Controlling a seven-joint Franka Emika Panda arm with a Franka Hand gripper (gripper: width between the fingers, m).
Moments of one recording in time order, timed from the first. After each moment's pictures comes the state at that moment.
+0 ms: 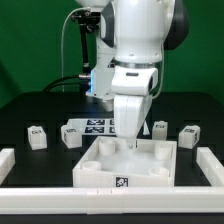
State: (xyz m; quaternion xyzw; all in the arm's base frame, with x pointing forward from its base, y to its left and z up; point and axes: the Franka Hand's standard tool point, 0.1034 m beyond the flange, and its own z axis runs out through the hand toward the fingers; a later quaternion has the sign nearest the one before) arm 0.454 0.033 0.016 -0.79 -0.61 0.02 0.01
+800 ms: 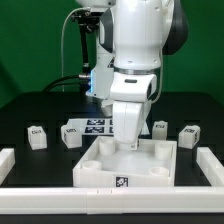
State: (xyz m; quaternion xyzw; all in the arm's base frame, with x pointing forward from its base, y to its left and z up) arm 0.456 0.032 0.011 -0.79 -0.61 0.02 0.01
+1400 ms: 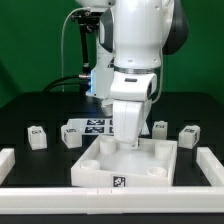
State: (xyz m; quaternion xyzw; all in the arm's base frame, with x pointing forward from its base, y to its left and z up) arm 0.458 0.032 0.012 -0.79 -0.61 0.02 0.01
